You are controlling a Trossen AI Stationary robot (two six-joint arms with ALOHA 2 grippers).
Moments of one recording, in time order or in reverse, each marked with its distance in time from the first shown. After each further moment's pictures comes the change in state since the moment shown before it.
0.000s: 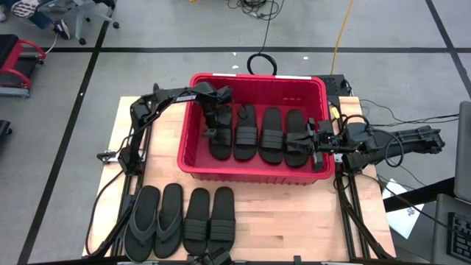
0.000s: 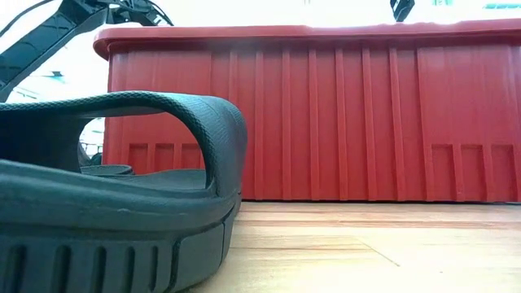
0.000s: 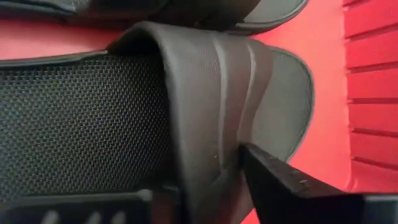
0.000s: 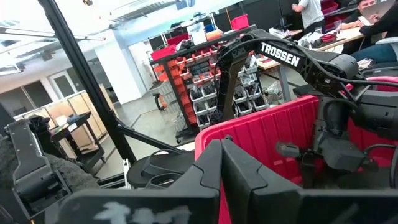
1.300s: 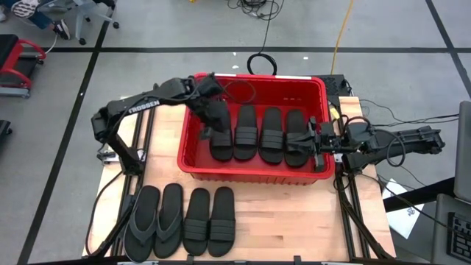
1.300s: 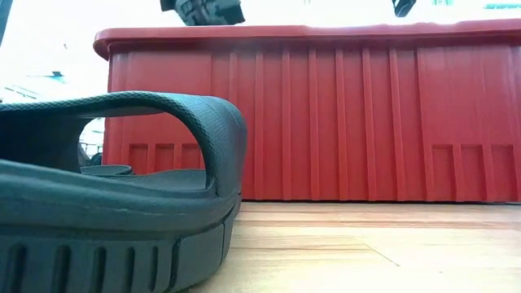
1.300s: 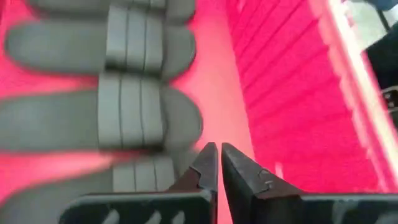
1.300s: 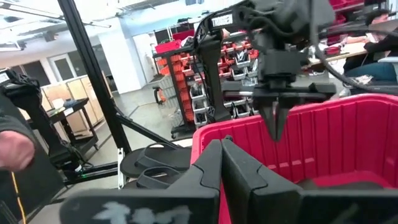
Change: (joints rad) left arm -0.177 -0.478 0.000 0.148 0.001 -0.356; right arm 0.000 -0.021 0.000 -0.023 -0.024 -0.105
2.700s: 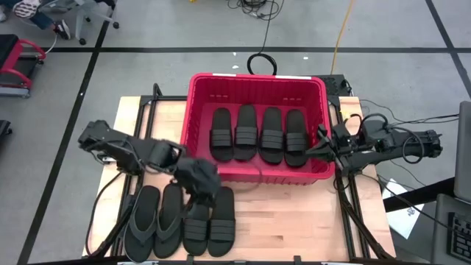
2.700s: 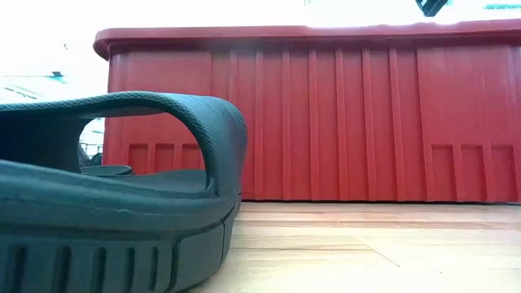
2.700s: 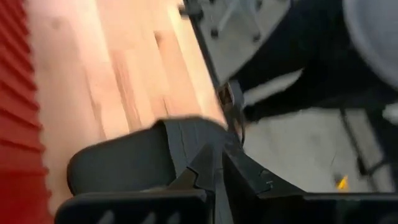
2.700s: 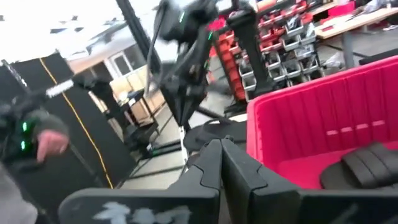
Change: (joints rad) left arm -0.768 -0.082 -0.014 0.114 -0.200 -0.627; right arm 0.002 -0.194 0.000 -0.230 -0.229 0.177
